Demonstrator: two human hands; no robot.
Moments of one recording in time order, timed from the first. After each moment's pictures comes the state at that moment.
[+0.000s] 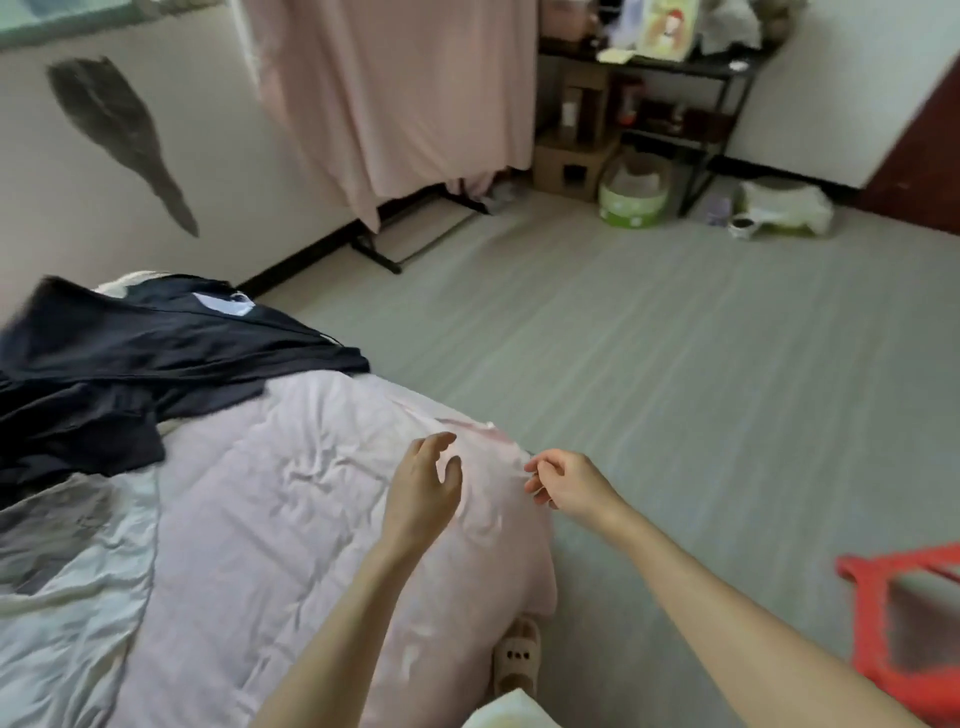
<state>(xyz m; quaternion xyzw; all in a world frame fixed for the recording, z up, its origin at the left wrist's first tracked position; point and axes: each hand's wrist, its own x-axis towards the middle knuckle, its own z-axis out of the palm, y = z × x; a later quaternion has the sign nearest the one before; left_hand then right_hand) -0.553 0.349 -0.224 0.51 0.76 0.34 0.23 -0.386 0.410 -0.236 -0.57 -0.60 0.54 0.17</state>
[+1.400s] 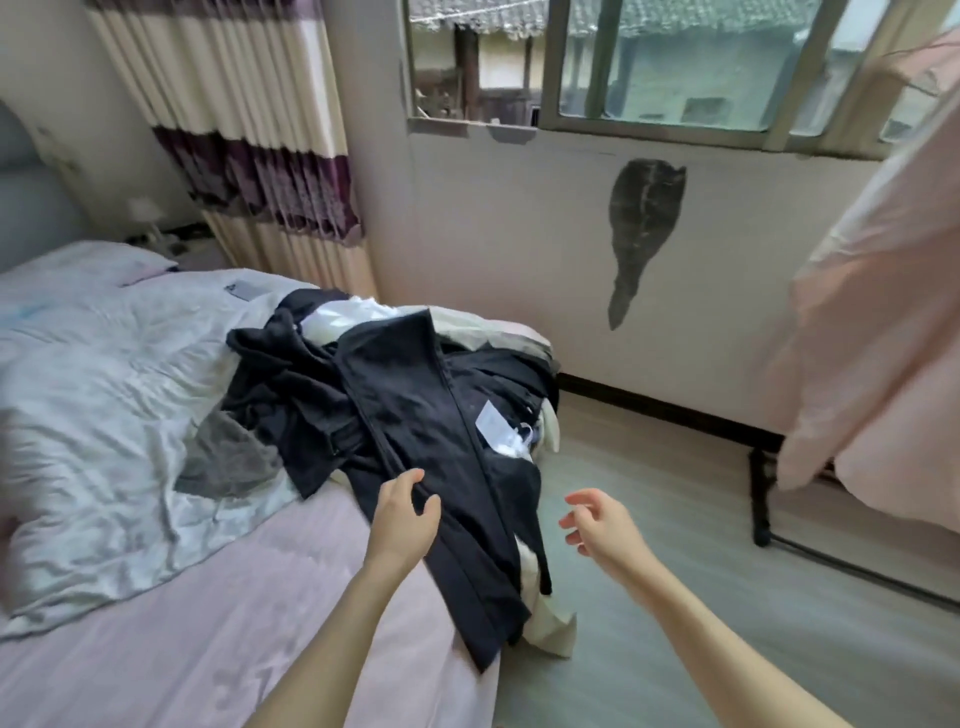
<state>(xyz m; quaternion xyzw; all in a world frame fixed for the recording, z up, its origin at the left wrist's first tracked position) -0.933 0.739 -0.229 -0.09 0.89 0.46 0.02 -0.908 0.964 -0.209 -0.15 -0.84 0.51 -0.09</state>
